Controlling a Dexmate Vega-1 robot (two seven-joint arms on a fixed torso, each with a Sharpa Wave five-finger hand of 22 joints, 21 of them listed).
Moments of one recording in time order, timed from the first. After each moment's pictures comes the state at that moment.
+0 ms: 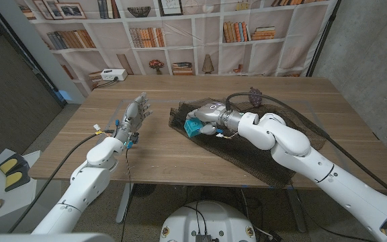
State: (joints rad) left arm 1.22 0.48 0.04 -1.72 -0.50 -0.09 -0.06; left_hand 0.11 0.08 0.50 0.03 0.18 -0.17 -0.10 0.19 0.18 -0.17 0.07 0.25 0.22 -0.08 0.14 0.21 0.20 -0.16 0.21 0.47 0.21; right arm -0.88 -0.67 -0.60 -2.14 -0.97 -0.01 0.45; right_hand 0.98 0.12 0.36 -0.12 0.19 0.30 -0.06 0.62 0.36 0.40 -0.07 0.66 0.42 0.79 -0.09 0.61 0.61 0.56 -0.04 0.43 0.22
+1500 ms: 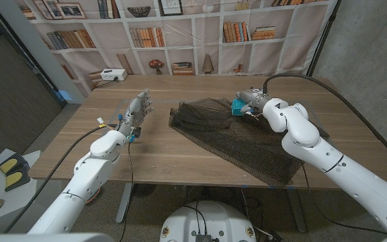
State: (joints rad) left arm 1.13 0.49 0.07 -1.68 -0.49 -0.04 -0.06; left_hand 0.11 0.08 0.50 0.03 0.18 -0.17 -0.10 0.19 0.18 -0.17 0.07 0.25 0.22 -0.08 0.14 0.21 0.20 -0.16 0.21 0.46 0.21; right arm -0.84 -0.73 -0.57 -2.06 -1.03 -0.50 0.57; right_hand 1.00 0.11 0.37 -0.13 0.19 0.30 -0.06 0.69 0.39 0.43 -0.06 0.66 0.38 0.77 -0.08 0.51 0.61 0.54 -0.02 0.44 0.20
